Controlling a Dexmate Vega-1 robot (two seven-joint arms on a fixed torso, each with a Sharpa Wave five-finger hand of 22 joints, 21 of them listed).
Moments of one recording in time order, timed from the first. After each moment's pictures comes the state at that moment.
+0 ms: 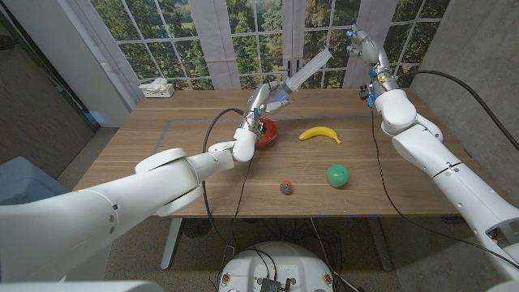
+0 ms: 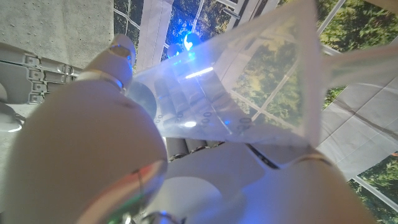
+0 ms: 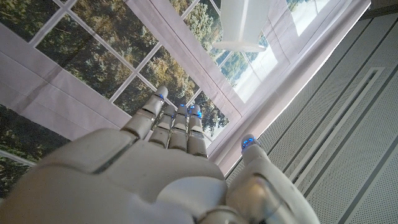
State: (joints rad) left arm 0.20 0.09 1.13 -0.38 0.20 -0.80 0.93; left_hand 1.04 -0.12 0.48 -0.17 0.18 0.81 0.01 0.36 0.41 0.96 -0.12 0.28 0.47 1.12 -0.19 0.34 0.30 0.91 -0.12 0.84 0.33; right arm -0.75 -0.66 -0.31 -1.74 0.19 0.10 -0.30; right_hand 0.13 0.11 0.42 -0.02 0.17 0.34 0.06 0.20 0.18 0.26 0.04 0.21 0.21 0.12 -0.02 0.26 0.31 0.35 -0.01 0.21 0.17
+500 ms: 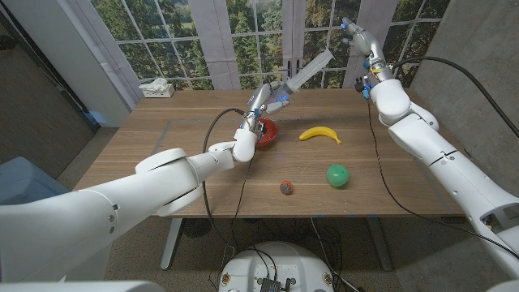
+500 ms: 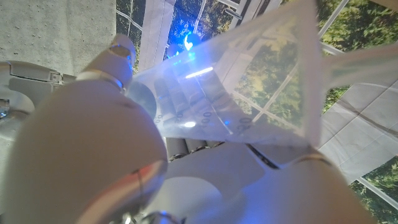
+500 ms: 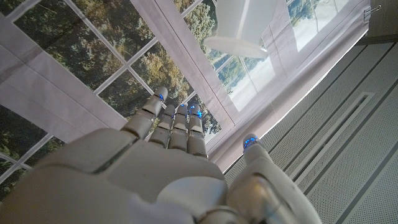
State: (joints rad) left arm 0.20 0.09 1.13 -0.38 0.20 -0.81 0.93; left_hand 1.04 -0.12 0.48 -0.17 0.18 0.82 0.01 0.36 0.40 0.97 -0.12 0.27 0.48 1.12 -0.20 0.34 0.30 0.90 -0.13 0.85 0.33; right arm -0.67 -0.66 -0.36 -1.73 0.10 0.03 -0.30; right_hand 0.13 0.12 0.42 -0.02 0.17 0.34 0.06 0.20 0.18 0.26 0.04 0.21 0.21 0.12 -0.02 0.26 0.31 0.35 -0.01 0.21 0.17
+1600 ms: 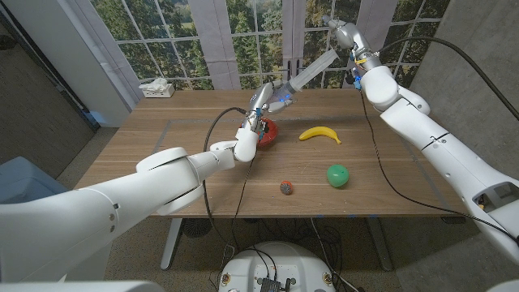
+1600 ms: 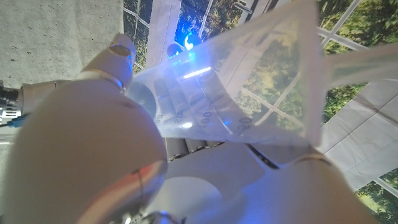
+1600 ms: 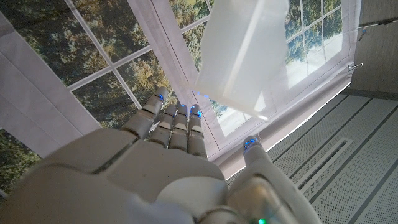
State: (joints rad) left arm 0.19 0.09 1.15 -0.39 0.24 -0.82 0.97; left_hand 1.05 -0.13 0.48 -0.17 0.18 0.82 0.01 0.36 0.41 0.97 -0.12 0.27 0.48 1.12 -0.20 0.34 0.30 0.89 -0.12 0.88 0.32; right arm -0.54 -0.67 -0.47 -1.72 -0.04 -0.07 -0.23; right_hand 0.11 0.11 0.42 0.01 0.17 0.34 0.06 0.20 0.18 0.26 0.03 0.21 0.21 0.13 -0.02 0.26 0.32 0.35 -0.01 0.20 0.17
